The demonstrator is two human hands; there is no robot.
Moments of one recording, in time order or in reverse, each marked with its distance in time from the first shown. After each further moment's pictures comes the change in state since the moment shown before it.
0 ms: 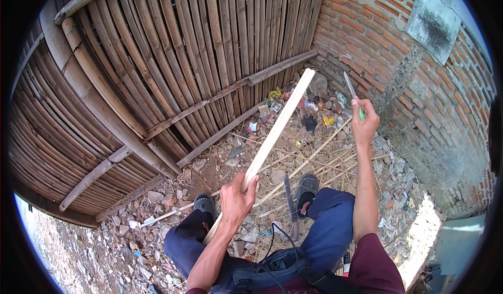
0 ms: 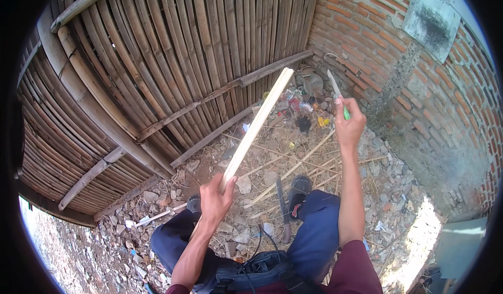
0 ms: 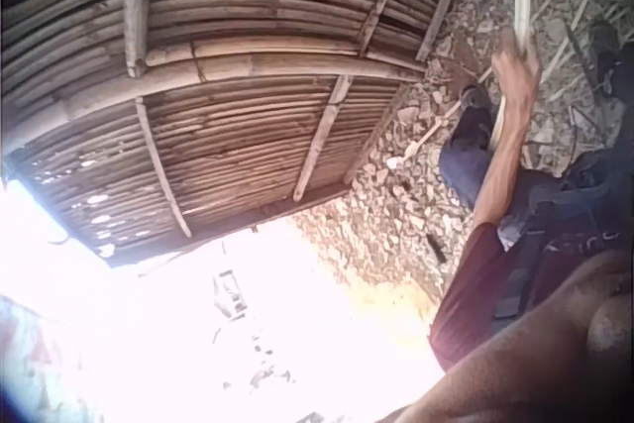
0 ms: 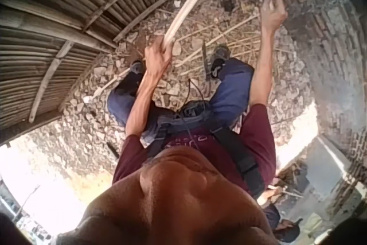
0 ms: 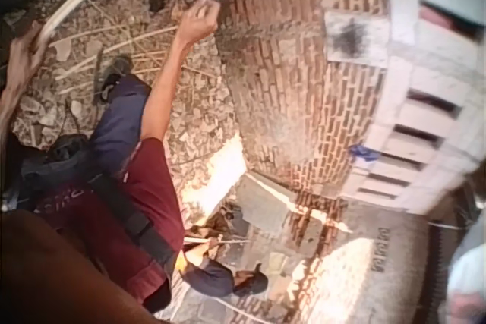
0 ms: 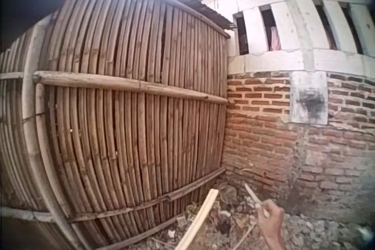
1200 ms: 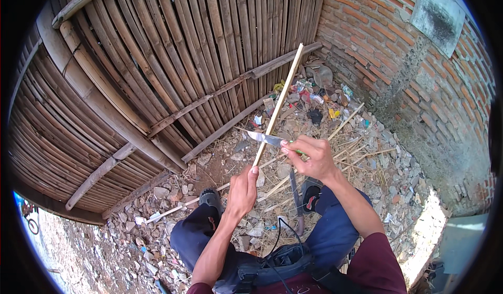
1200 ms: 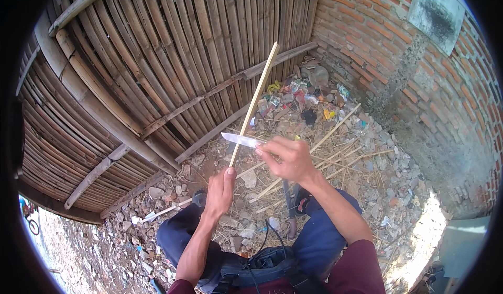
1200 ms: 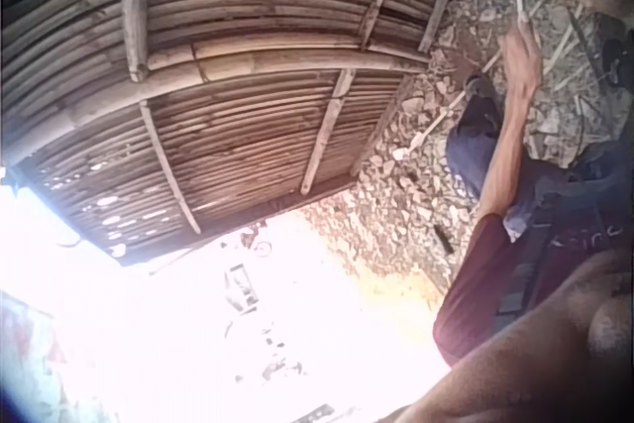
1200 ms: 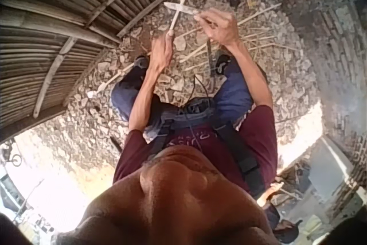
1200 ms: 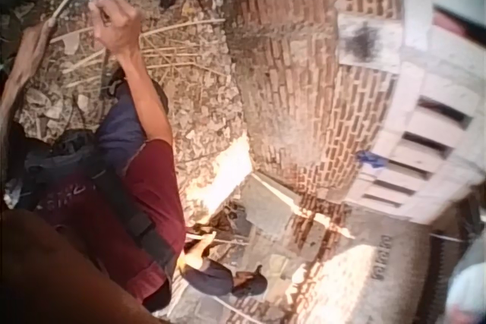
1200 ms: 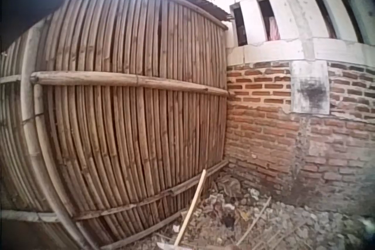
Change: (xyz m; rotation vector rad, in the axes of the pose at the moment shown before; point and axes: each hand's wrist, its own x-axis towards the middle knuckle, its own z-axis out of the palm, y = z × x) left_hand 0.008 -0.001 -0.001 -0.090 -0.269 -0.102; right_hand -0.093 -0.114 0.025 0.451 -0.589 -0.317
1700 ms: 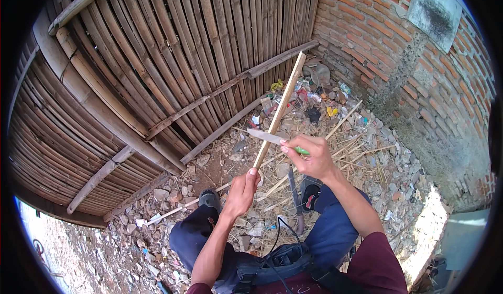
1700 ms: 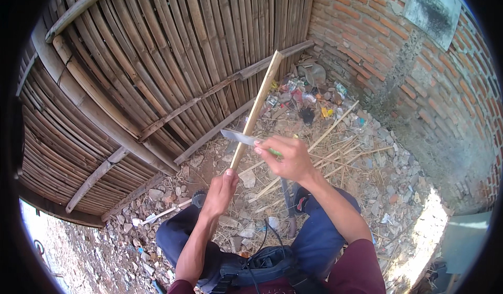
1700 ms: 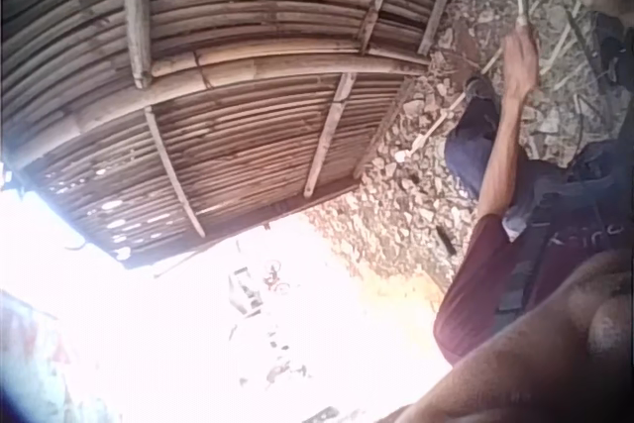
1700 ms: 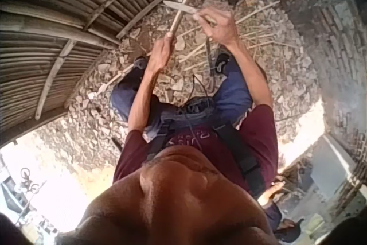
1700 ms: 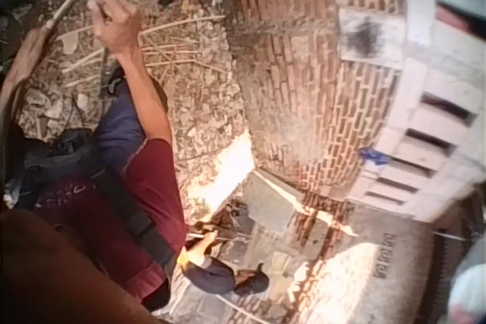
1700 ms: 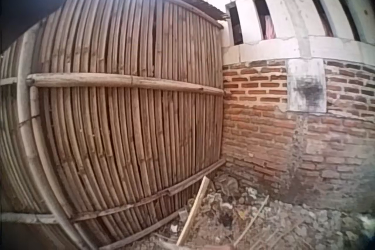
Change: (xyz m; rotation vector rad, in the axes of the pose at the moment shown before) left_hand 0.002 -0.021 0.011 -0.144 -0.160 -0.051; right_hand -0.004 -0.002 -0.010 0.064 0.061 0.100
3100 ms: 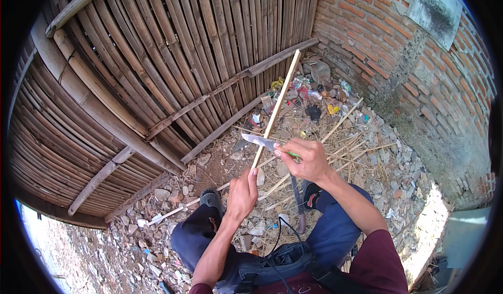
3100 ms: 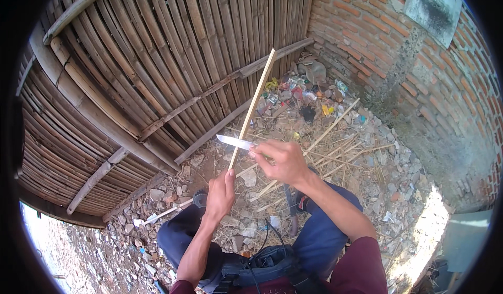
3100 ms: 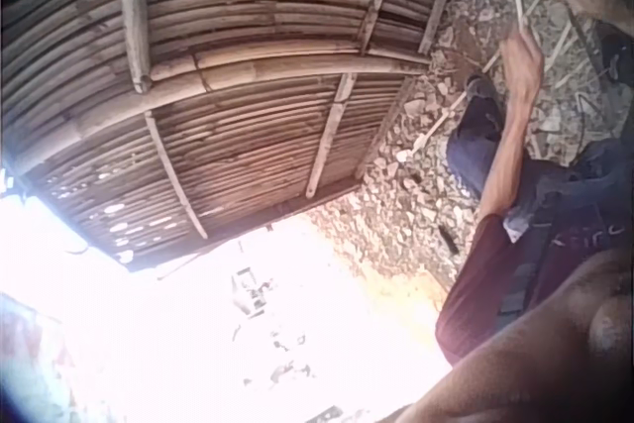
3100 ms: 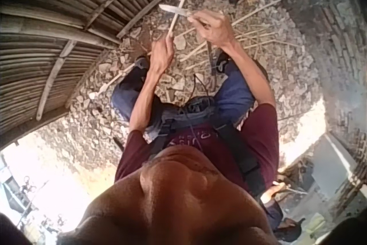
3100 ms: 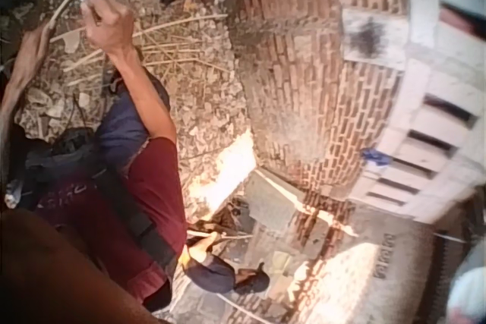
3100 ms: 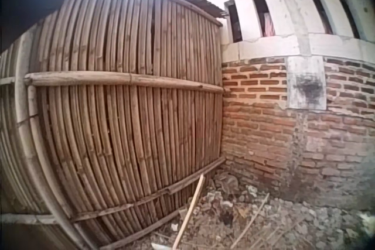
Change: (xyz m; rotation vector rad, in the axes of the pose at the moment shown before) left_hand -0.004 0.013 0.006 0.250 0.191 0.038; right_hand -0.007 0.003 0.019 -0.073 -0.071 -0.028
